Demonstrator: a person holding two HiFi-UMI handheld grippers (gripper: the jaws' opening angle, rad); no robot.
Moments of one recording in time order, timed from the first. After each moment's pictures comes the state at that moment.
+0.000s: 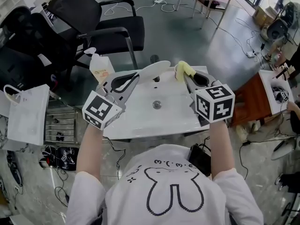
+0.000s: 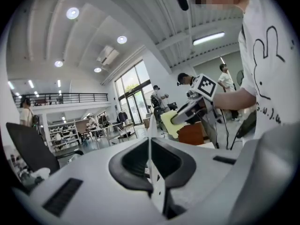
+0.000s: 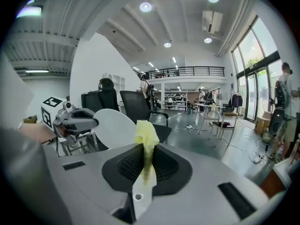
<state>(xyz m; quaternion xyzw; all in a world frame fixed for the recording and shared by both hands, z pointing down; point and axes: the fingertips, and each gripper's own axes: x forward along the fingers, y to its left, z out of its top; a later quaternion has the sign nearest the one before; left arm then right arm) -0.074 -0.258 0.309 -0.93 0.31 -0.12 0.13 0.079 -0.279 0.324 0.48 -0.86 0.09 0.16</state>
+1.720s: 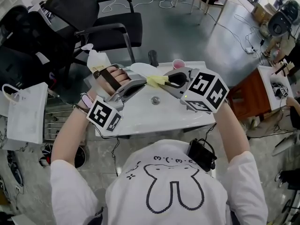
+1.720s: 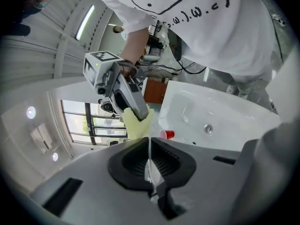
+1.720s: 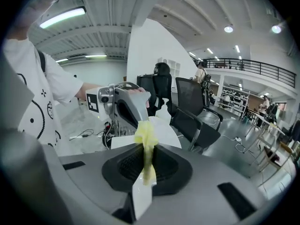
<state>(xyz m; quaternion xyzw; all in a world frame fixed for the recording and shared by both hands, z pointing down) -0.039 -0.223 0.343 -0.69 0.10 -0.36 0.61 -0.011 -0.224 0.334 0.16 -0.94 -0.01 0.30</state>
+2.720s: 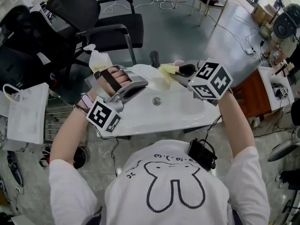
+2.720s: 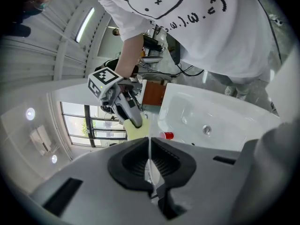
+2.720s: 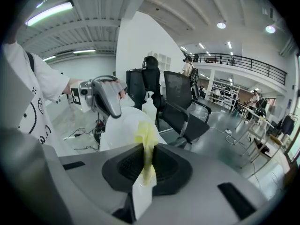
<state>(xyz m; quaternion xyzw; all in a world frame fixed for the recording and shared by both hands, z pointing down) -0.044 -0.216 0.342 -0.70 0.09 -0.36 0.62 0.024 -0.266 0.346 0.22 -0.92 0.02 0.33</state>
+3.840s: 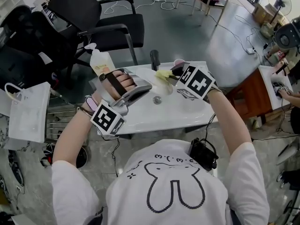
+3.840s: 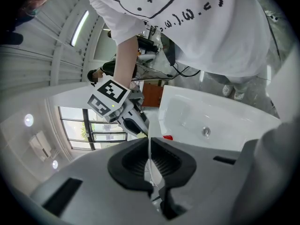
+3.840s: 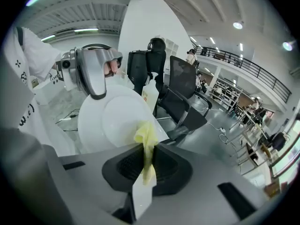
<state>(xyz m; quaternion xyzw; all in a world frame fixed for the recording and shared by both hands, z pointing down) -0.029 -0.197 0.351 -0.68 0.07 -0.36 0.63 0.015 -0.272 0.395 0.22 -0.88 -0.02 0.42</state>
